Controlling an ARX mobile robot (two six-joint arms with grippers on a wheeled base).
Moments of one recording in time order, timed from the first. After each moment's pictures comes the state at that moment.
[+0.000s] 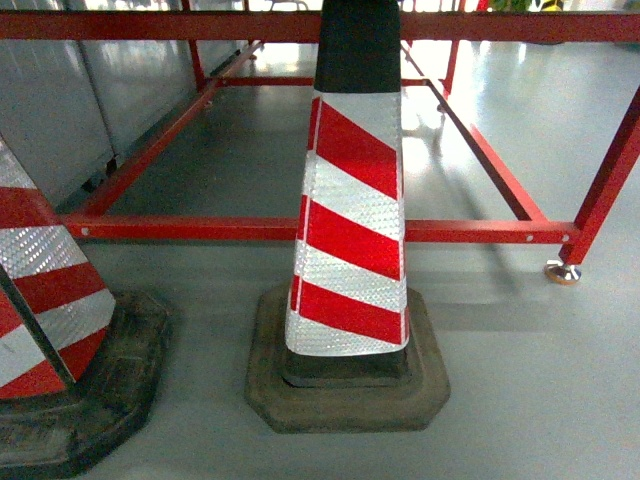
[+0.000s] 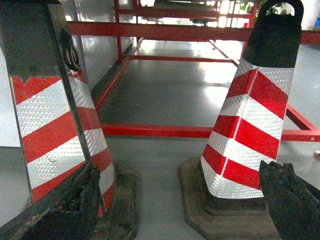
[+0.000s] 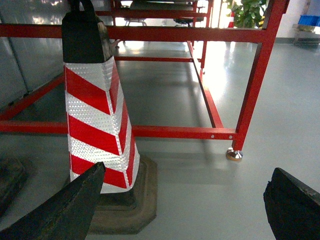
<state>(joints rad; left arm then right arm) 0.00 0.01 0.02 -0.01 0.00 -0.01 0.00 0.01 0.01 -0.01 0.00 0.00</state>
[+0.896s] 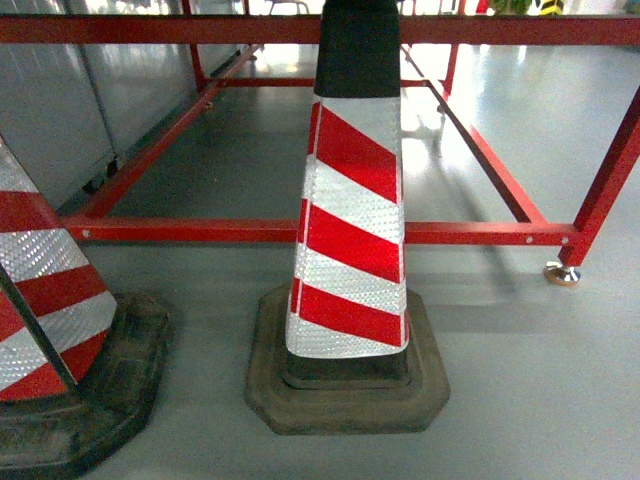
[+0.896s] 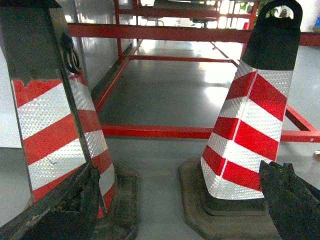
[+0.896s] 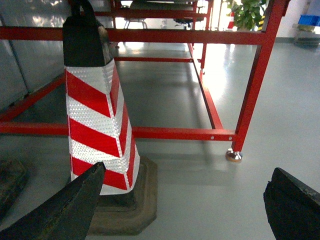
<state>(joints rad) 0.00 0.01 0.02 -0.01 0.00 -0.01 0.00 0.01 0.01 -0.01 0.00 0.01</state>
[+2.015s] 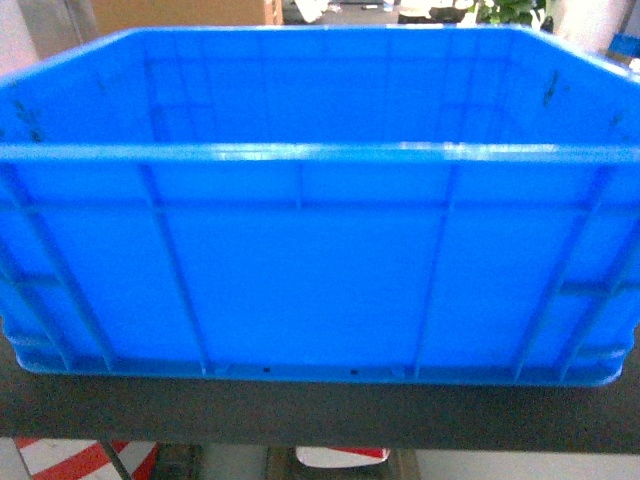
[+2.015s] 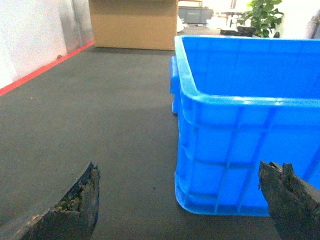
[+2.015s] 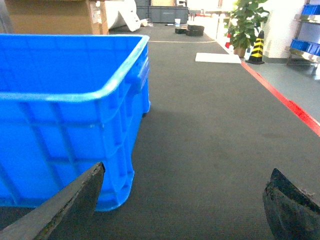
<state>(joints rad) 0.00 0.01 0.02 -0.01 0.00 -0.01 0.00 0.01 0.01 0.00 0.00 0.00</state>
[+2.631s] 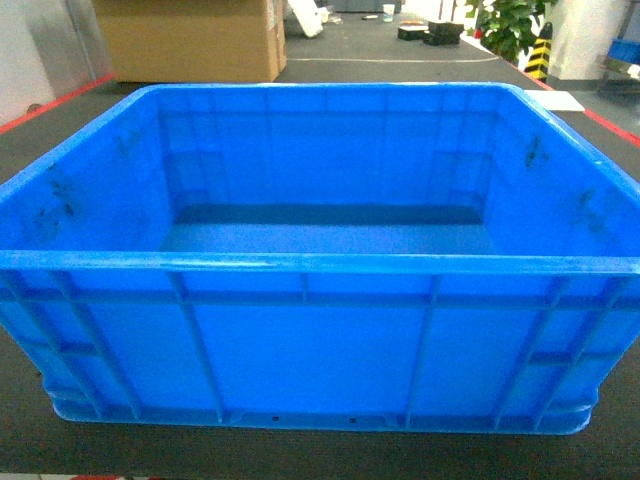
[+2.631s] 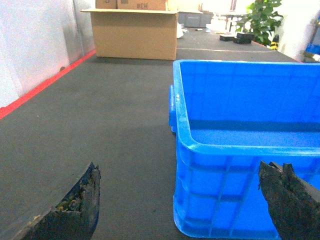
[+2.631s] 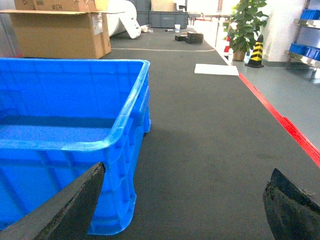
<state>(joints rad) 0.00 0.01 0.02 0.00 0.00 -0.01 0.00 0.01 0.01 0.00 0.00 0.00</state>
